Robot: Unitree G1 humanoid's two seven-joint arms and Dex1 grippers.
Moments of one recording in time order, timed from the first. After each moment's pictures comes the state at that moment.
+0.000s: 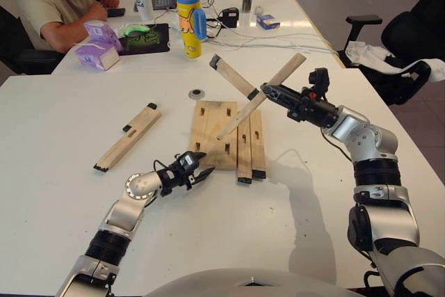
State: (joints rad) left arm -0.13 0.42 -0.28 0.11 0.03 0.01 -0.71; right arm -0.65 -0.46 -0.13 0.45 0.71 0.64 1.12
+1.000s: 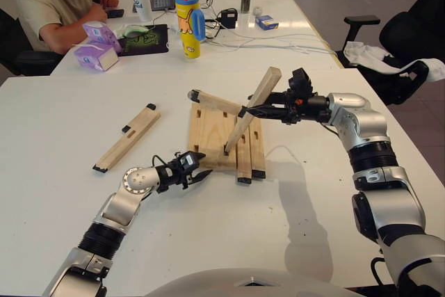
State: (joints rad) left arm -0.14 0.48 -0.31 0.09 0.00 0.04 -0.79; right arm -0.76 -0.48 0.07 0.55 0.44 0.34 1.40
